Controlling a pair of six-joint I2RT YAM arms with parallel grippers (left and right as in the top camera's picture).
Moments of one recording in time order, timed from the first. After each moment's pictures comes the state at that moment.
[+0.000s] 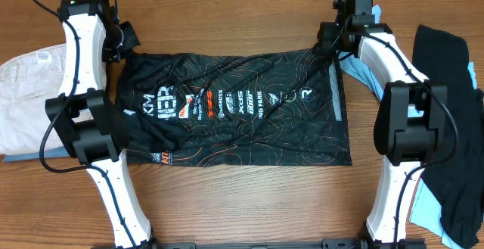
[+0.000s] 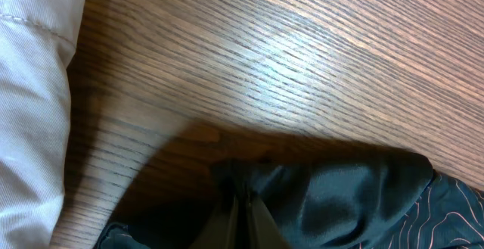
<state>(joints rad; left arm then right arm) 0.18 2.40 2.27 -1.20 0.08 -0.28 0.03 2.28 1.78 -0.46 -0.11 0.13</state>
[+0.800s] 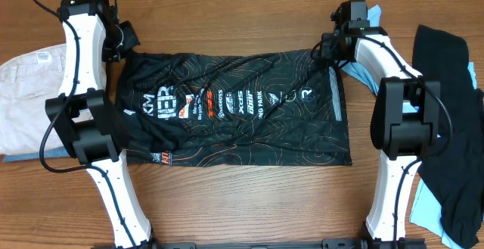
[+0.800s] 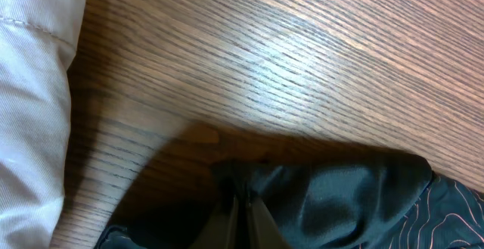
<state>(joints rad) 0.18 2.40 2.27 -1.20 0.08 -0.28 0.03 2.35 1.80 -0.56 -0.06 0.12</state>
